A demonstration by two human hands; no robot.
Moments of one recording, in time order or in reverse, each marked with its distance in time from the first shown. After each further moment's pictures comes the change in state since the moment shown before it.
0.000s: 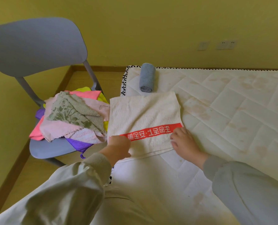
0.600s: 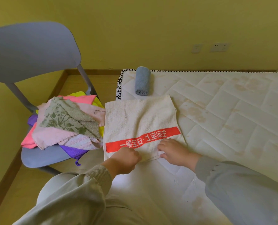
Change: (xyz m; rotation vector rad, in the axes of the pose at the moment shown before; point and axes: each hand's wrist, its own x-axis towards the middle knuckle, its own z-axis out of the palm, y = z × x) left_hand 0.003 0.018 0.022 0.069 0.231 0.518; right_hand 0.013 -0.018 -0.002 0.006 -0.390 -0.214
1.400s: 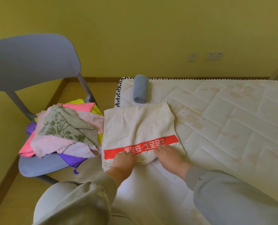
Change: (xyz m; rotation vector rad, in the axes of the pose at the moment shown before) left_hand 0.009 0.013 -0.015 -0.062 -0.054 -0.460; right_hand 0.007 -0.026 -0.006 -0.230 0.098 0.156
